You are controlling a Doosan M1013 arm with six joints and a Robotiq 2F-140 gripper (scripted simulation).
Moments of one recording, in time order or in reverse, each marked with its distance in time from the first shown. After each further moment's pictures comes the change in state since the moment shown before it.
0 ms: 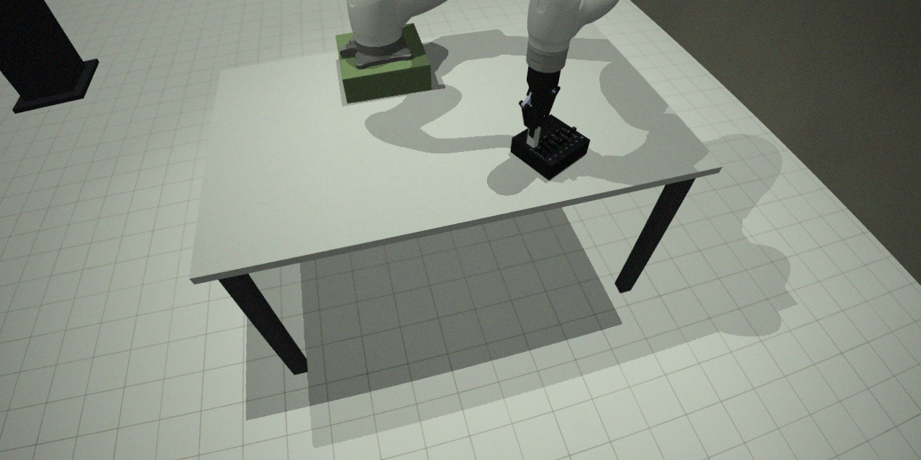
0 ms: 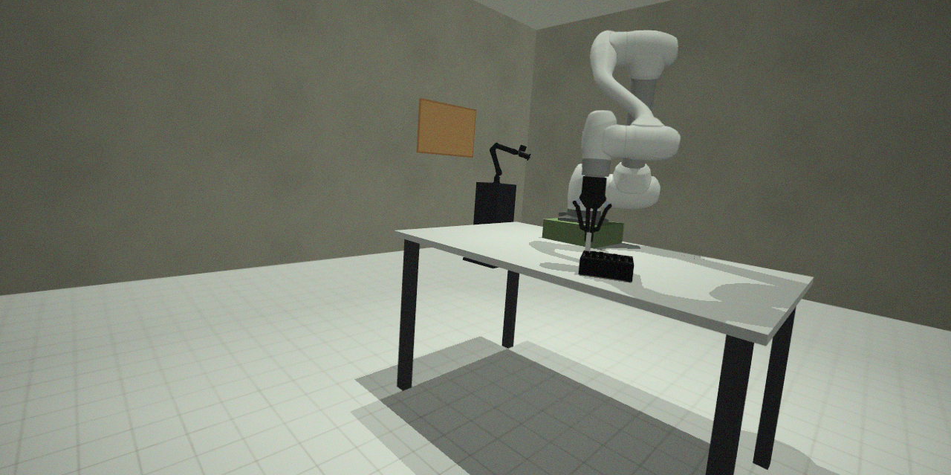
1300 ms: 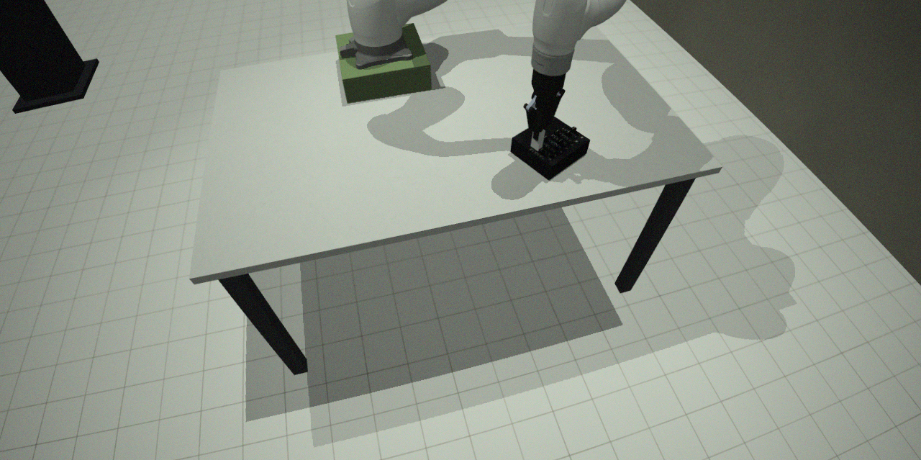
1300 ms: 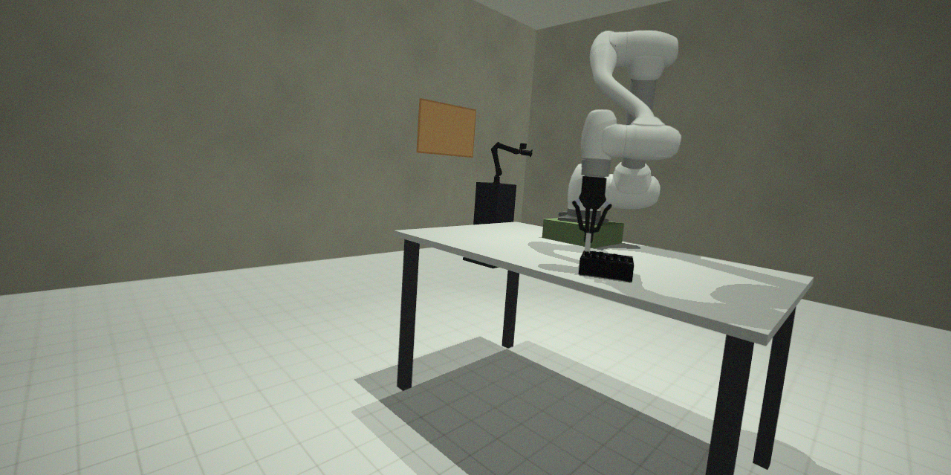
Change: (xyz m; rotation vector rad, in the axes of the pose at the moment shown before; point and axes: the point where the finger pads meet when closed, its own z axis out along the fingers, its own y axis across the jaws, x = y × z) arm 0.015 0.000 0.000 0.000 0.000 0.000
